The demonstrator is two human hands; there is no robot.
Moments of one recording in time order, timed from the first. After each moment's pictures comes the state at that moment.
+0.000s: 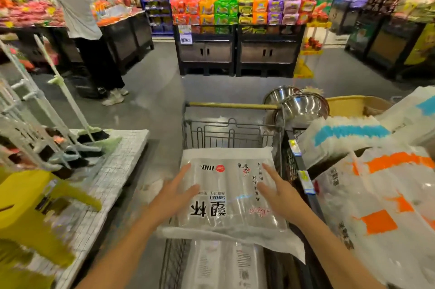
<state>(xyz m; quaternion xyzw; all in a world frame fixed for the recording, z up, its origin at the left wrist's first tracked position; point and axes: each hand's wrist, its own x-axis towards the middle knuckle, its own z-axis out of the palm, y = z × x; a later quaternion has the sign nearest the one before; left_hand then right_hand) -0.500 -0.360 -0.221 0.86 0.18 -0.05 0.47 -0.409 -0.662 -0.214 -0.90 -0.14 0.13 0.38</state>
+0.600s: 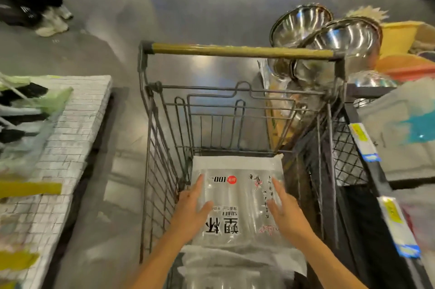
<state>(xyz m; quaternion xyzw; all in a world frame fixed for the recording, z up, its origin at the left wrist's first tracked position) -0.306 -0.333 -0.465 0.85 0.18 -0.19 0.46 -0.244 -0.602 -0.479 -0.90 0.00 0.27 0.33</state>
